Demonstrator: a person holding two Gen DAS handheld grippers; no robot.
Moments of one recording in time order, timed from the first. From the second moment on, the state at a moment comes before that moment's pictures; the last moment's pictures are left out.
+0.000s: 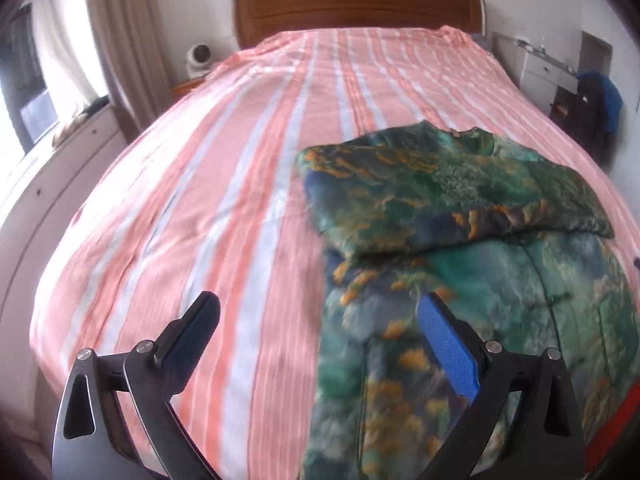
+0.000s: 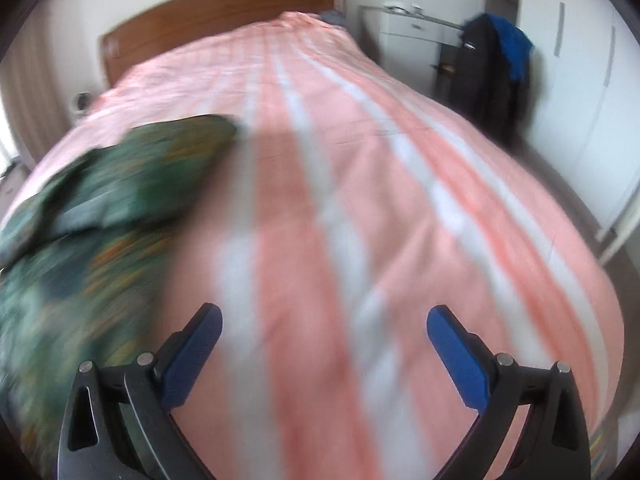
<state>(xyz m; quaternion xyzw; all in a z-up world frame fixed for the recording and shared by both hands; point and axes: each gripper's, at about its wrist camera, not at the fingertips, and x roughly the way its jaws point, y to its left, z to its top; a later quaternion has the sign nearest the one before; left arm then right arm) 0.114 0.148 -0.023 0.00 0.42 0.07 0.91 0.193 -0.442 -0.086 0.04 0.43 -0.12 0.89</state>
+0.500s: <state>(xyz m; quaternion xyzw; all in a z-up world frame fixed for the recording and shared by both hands) 0.056 0.147 -0.078 -0.11 0.46 0.13 0.87 0.272 -0.504 -0.139 0.04 0.46 -0.23 0.86</state>
